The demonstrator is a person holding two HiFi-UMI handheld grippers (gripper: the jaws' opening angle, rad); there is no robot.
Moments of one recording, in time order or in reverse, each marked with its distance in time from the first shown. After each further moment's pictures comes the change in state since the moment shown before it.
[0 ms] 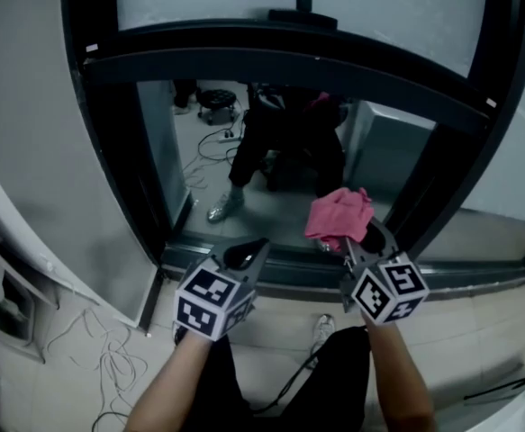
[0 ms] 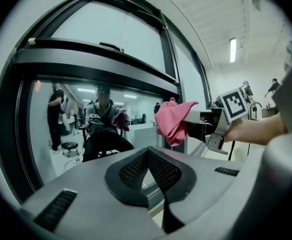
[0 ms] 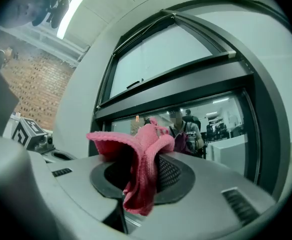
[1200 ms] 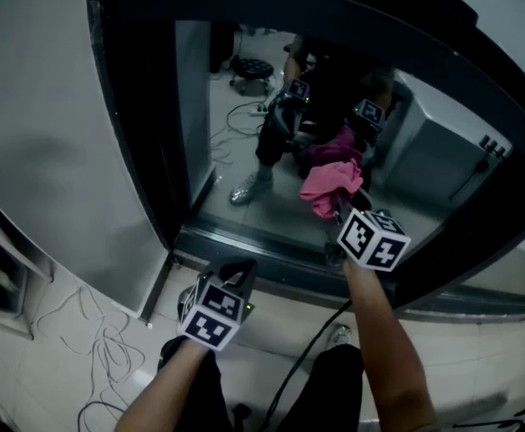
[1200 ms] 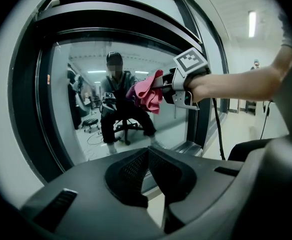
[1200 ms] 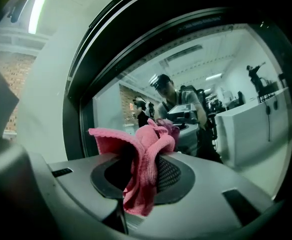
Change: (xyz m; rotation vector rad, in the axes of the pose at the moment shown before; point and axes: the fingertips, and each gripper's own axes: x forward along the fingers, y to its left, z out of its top) left arm 0.000 0.116 -0.162 -0.005 0.287 0.160; right arm 0.214 0.001 -0.114 0.190 0.166 -0.050
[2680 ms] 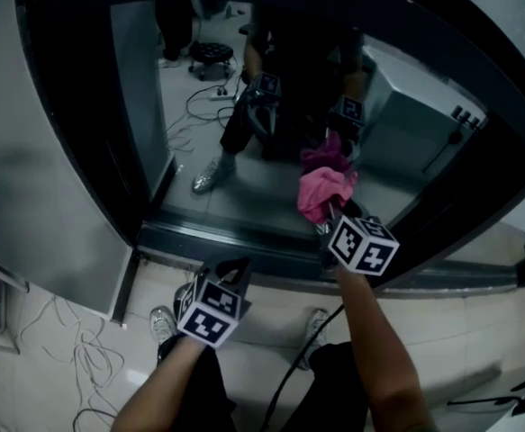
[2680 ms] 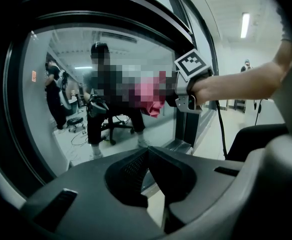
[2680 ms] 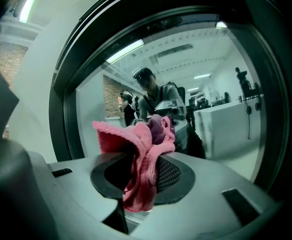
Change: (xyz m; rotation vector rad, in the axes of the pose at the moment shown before) left arm 0.061 -0.068 -0.001 0.047 0.031 -0.123; right arm -0.050 -0.096 -0.042 0.008 0.063 -0.146
